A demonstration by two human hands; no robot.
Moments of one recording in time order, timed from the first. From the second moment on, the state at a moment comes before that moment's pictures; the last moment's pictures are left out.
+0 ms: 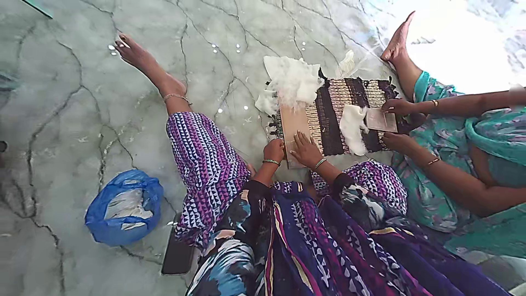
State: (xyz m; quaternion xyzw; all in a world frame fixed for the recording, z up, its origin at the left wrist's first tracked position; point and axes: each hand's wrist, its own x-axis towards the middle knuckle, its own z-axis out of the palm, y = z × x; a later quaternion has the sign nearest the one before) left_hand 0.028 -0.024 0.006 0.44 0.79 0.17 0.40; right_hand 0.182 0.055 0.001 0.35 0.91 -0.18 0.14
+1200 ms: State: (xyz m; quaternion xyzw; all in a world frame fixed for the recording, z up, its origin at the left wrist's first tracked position) left_hand 0.052 -0.046 0.009 0.51 0.75 0.04 0.41; right_hand 0.218 0.017 0.015 0.32 0.89 -0.22 0.22
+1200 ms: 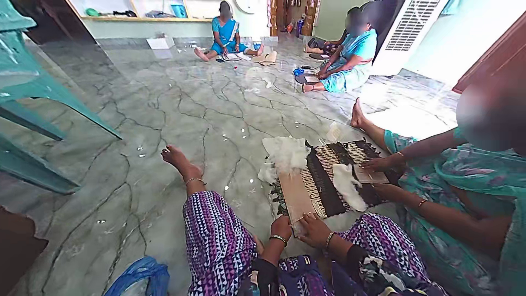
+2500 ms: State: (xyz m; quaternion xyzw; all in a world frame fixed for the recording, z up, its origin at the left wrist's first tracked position) left_hand 0.043 -0.047 0.026 0.56 0.71 0.02 0.42; right_hand 0.233 0.054 0.037 0.41 0.88 -0.19 0.17
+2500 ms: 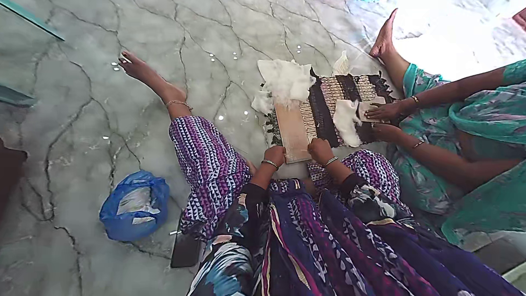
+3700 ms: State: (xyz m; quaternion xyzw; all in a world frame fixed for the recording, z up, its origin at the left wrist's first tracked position) left_hand -0.011 -0.009 0.017 0.10 0.70 0.46 0.54; right_hand 0.082 0.187 -0.011 0.49 0.85 -0.18 0.02
